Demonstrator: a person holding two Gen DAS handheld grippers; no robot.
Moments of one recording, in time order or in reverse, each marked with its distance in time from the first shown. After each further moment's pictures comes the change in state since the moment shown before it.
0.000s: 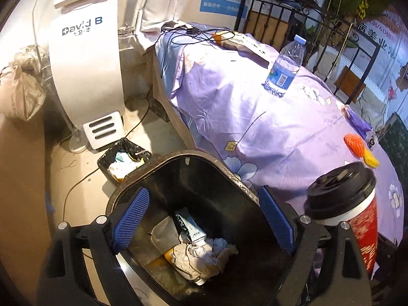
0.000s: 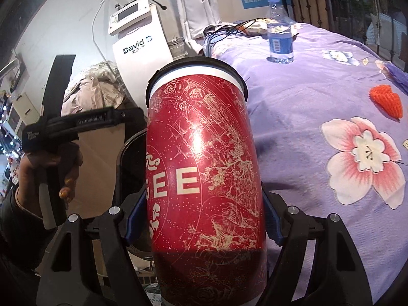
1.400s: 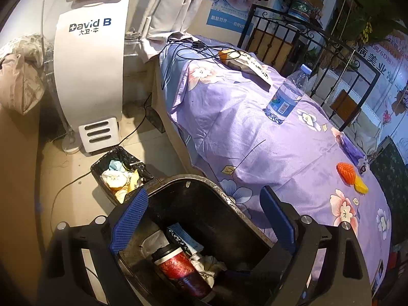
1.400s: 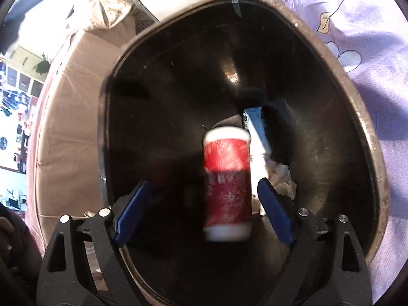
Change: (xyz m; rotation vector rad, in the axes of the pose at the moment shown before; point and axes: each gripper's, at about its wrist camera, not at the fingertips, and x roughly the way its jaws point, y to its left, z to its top) left arm -0.004 0.021 0.022 -0.078 -0.066 -0.065; right arm 0.199 0.063 -0.006 -0.026 0.526 0.087
